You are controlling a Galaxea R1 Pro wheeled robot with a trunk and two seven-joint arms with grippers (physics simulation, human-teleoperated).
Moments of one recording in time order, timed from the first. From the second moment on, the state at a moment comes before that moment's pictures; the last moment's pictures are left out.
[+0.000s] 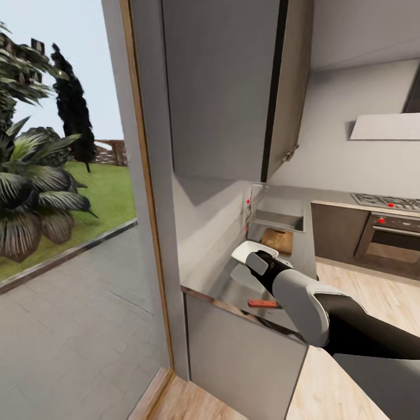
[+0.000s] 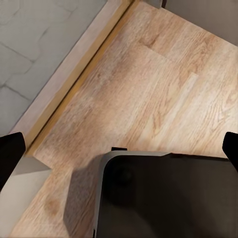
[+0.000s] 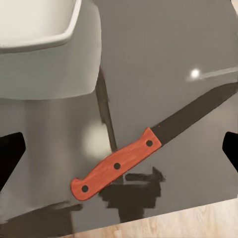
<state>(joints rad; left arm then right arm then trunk) 0.39 -0.01 0.11 -0.70 0.02 -0.36 -0.04 -1.24 0.17 -0.14 -0.03 -0.44 0.23 -0.78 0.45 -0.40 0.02</state>
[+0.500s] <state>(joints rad) 0.39 -0.01 0.11 -0.70 0.02 -0.36 -0.04 -1.24 0.17 -0.14 -0.03 -0.44 0.23 -0.78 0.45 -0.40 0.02</state>
